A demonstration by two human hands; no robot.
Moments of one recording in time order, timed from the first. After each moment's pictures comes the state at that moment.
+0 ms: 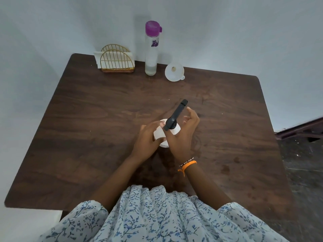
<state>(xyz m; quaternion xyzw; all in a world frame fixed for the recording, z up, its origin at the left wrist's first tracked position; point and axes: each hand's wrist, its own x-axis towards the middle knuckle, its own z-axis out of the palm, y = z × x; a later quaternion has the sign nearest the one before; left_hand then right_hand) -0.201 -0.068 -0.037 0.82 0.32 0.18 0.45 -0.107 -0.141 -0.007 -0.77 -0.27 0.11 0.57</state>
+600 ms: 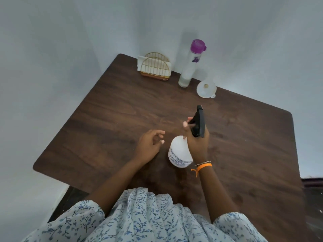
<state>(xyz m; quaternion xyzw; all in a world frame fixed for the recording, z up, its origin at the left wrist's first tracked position) -0.247 -0.058 -0.019 0.71 0.48 0.21 0.47 -0.096 -0.111 0.003 -0.66 -0.32 0.26 0.63</state>
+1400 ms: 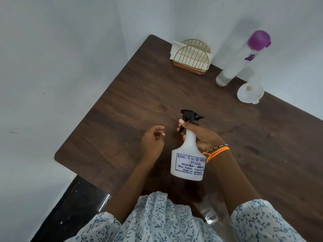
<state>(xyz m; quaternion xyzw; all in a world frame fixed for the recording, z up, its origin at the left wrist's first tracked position) -0.281 -0.012 -0.049 0.50 0.66 0.26 0.50 -0.124 -0.006 -0.012 -0.59 -0.09 0.71 0.36</state>
